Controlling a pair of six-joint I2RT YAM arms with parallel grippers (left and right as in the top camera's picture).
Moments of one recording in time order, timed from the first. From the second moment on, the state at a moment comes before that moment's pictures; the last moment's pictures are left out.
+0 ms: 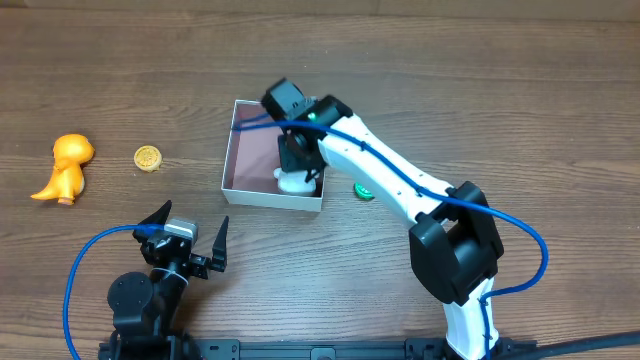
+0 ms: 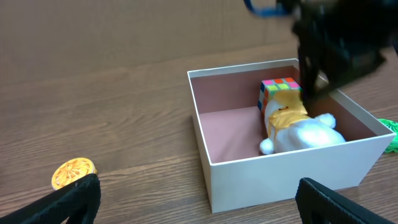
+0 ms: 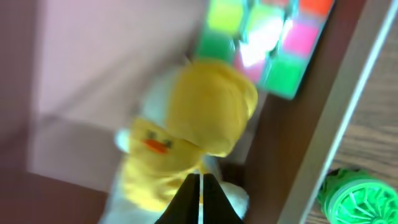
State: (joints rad) left arm 0.09 0.01 0.10 -0.31 0.31 0.12; right arm 0.71 2.11 1.81 -1.03 0.09 0.54
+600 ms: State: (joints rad) left arm 0.09 0.01 0.10 -0.31 0.31 0.12; right arm 0.73 2.14 1.95 -1.03 -0.04 0.52
